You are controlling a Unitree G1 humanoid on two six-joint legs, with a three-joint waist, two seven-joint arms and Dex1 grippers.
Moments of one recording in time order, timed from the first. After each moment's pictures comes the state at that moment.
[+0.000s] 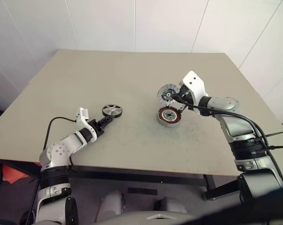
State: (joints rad) left arm -0.32 0.20 0.40 0.15 -0.85 0.97 -0.31; right arm -0.59 -0.57 0.11 0.10 0.07 0.49 0.76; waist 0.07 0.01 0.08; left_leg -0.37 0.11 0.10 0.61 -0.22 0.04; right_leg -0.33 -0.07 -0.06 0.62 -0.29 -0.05
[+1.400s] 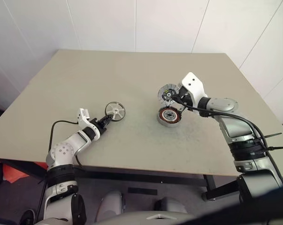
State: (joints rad) left arm -0.35 0.13 0.46 0.21 -0.91 0.96 -0.21; right arm -0.58 -0.56 0.11 0.11 0.05 0.46 0.76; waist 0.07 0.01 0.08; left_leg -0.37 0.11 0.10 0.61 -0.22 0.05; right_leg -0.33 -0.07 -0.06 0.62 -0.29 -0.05
